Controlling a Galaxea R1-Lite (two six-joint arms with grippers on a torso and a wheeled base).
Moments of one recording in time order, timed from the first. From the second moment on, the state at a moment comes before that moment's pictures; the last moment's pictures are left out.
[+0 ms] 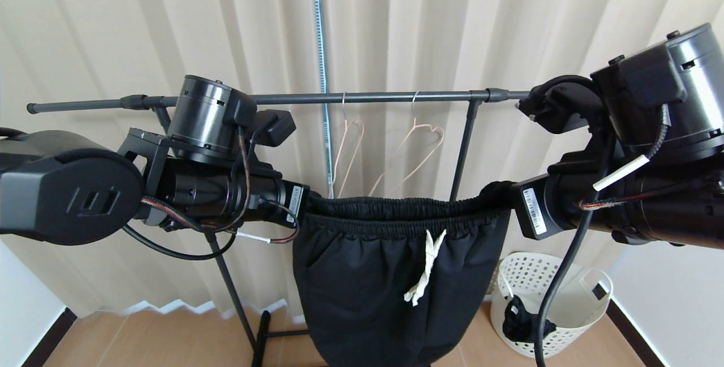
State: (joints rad) left arm -0.51 1.71 -1.17 0.08 -0.02 -0.06; right arm 0.73 1.55 -1.25 0.41 -0.49 0.21
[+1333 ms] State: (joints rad) left arm -0.44 1.72 -1.20 0.08 0.00 -0.08; right arm 0.57 1.63 -1.27 0.40 -0.50 0.17
